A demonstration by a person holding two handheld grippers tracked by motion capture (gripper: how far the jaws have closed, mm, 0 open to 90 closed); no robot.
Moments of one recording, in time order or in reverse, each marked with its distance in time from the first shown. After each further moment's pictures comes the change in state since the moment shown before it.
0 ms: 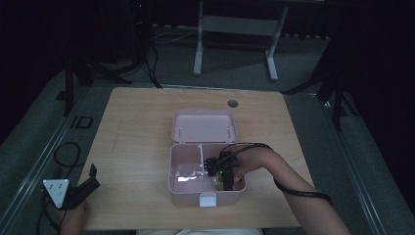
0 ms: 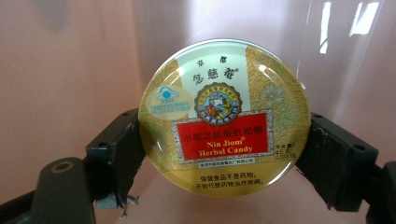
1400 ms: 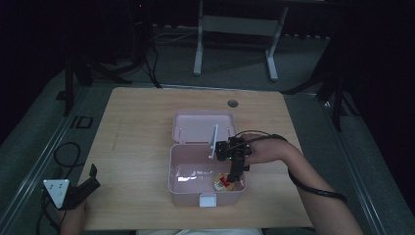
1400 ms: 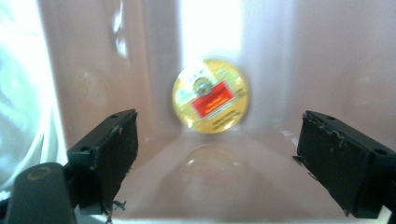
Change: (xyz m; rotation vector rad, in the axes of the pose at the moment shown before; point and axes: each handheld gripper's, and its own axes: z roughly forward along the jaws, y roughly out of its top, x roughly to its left) left arm 0.000 0.000 0.000 -0.001 -0.004 0.004; right arm 0.002 -0.040 -0.067 -0.253 -0.046 0.062
